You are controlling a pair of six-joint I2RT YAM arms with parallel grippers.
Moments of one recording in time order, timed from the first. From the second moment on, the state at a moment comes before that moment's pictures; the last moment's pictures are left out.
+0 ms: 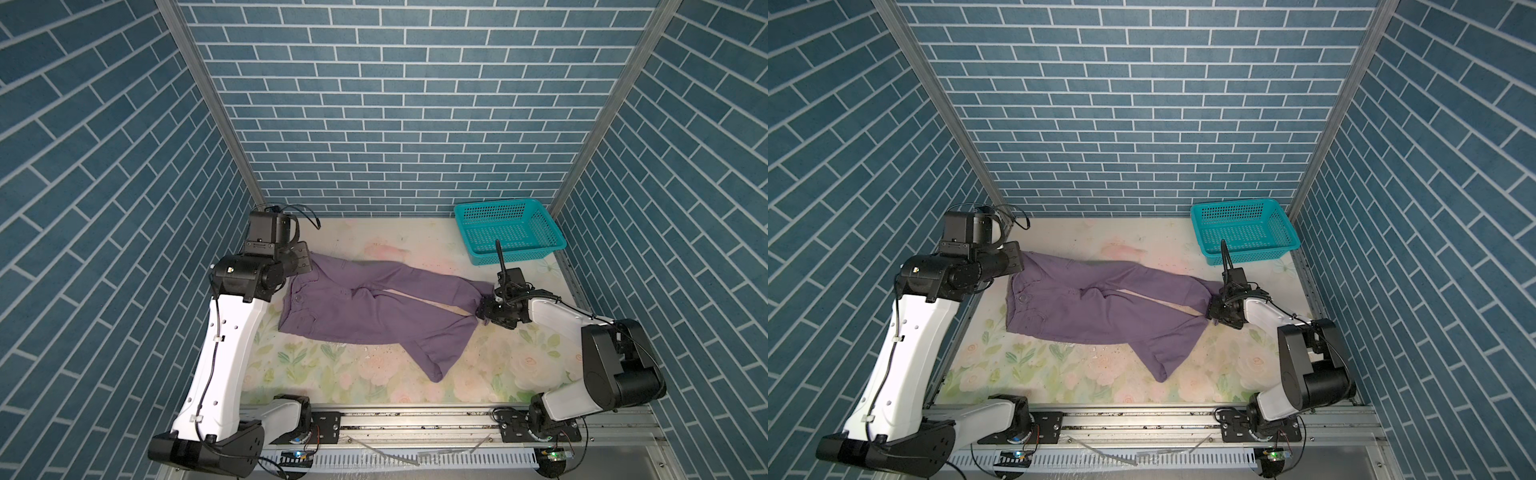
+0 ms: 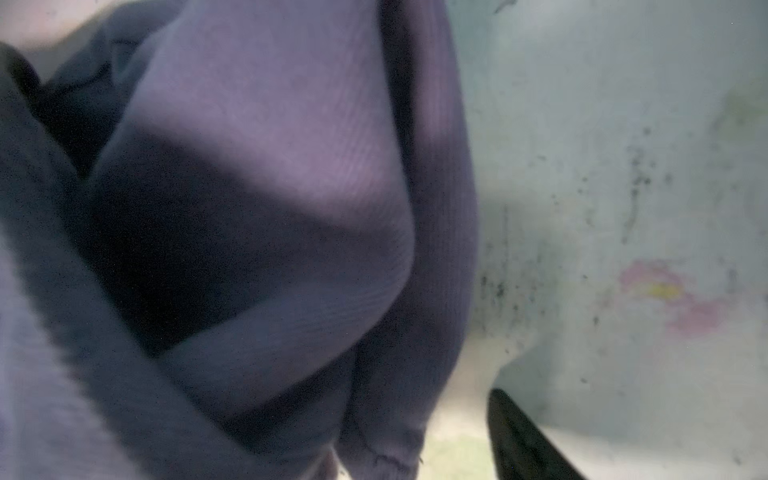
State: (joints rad) left arm -0.12 1.19 1.57 -1.15 -0.16 -0.30; right arm 0.26 1.52 0.77 -0.43 -0.17 0.50
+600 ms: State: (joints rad) left arm -0.05 1.19 1.57 -1.15 -0.14 -0.30; right arm 0.09 1.33 0.94 -0.63 -0.17 0.47
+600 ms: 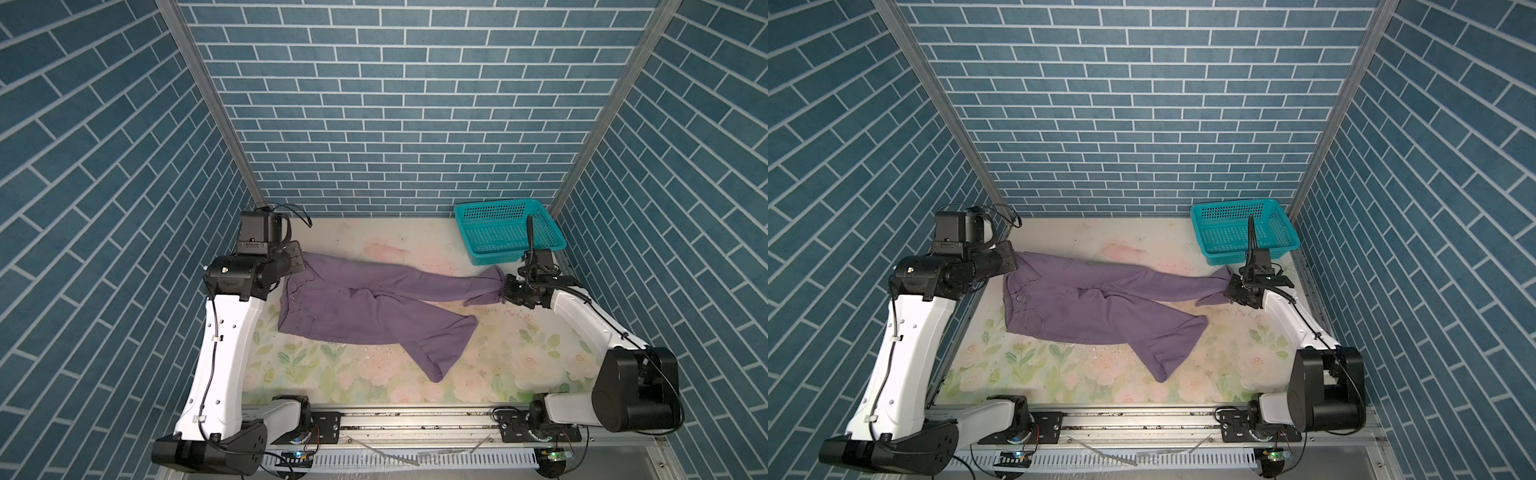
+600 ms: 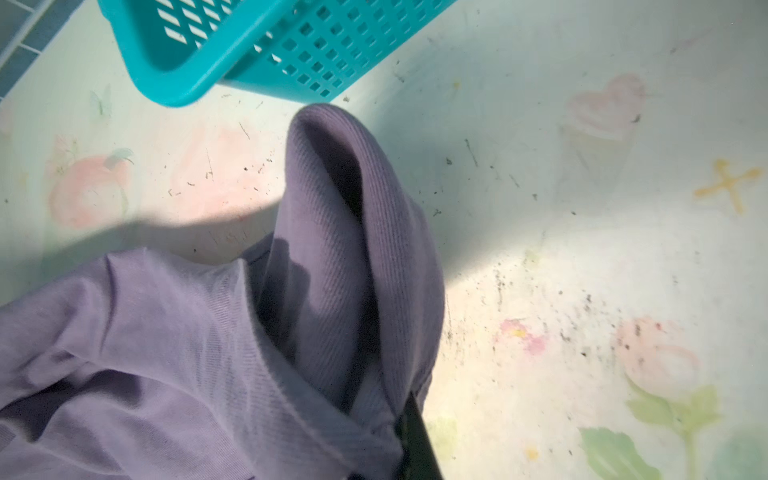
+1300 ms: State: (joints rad) left arm 0.11 1.15 1.53 -1.19 -0.08 -0.36; right arm -0.26 0.99 1.00 -0.84 -0.11 0.54
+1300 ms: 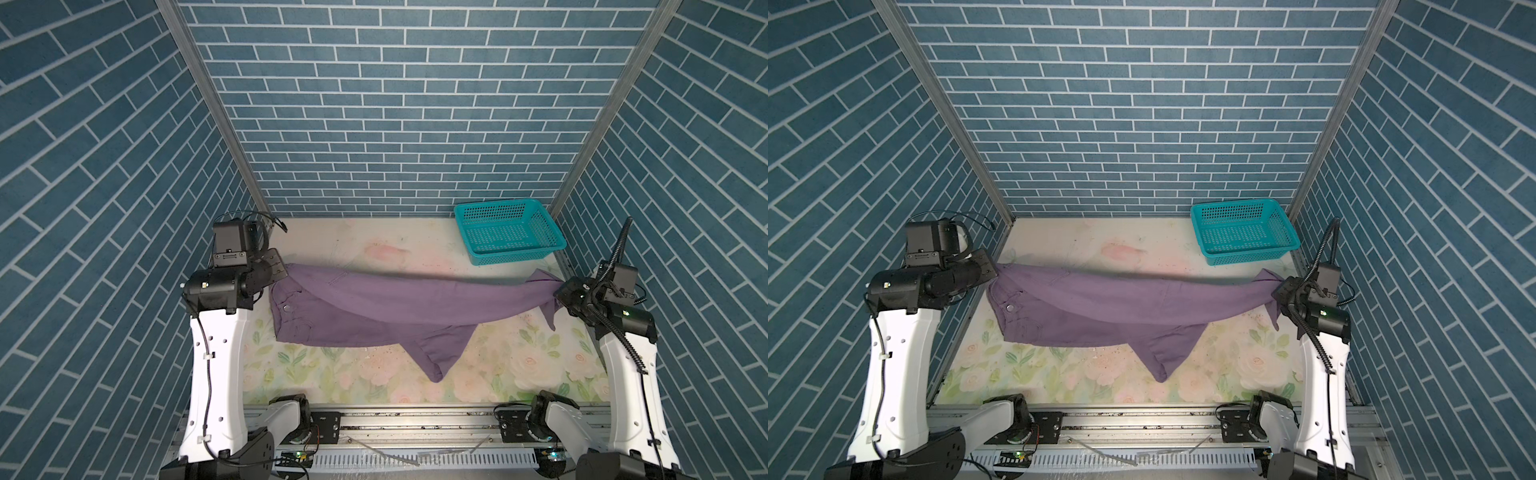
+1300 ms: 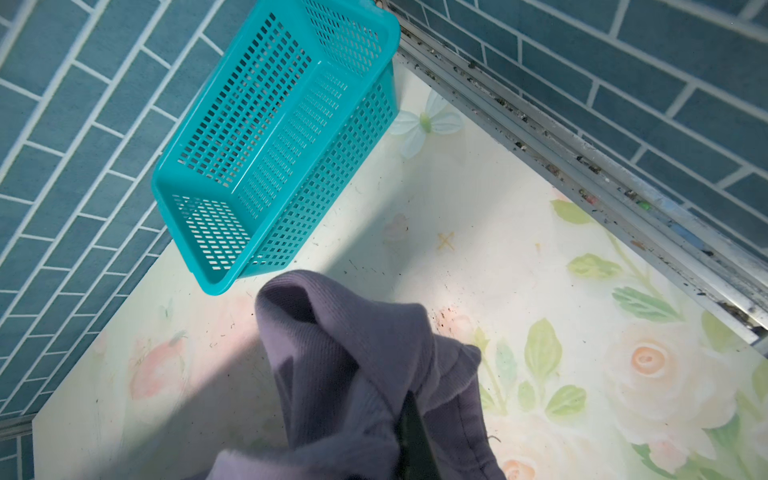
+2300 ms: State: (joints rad) left arm 0.07 1.74 1.54 -0.82 0.00 -0.51; right arm -0.25 1.34 0.95 -0.59 0.04 0.53
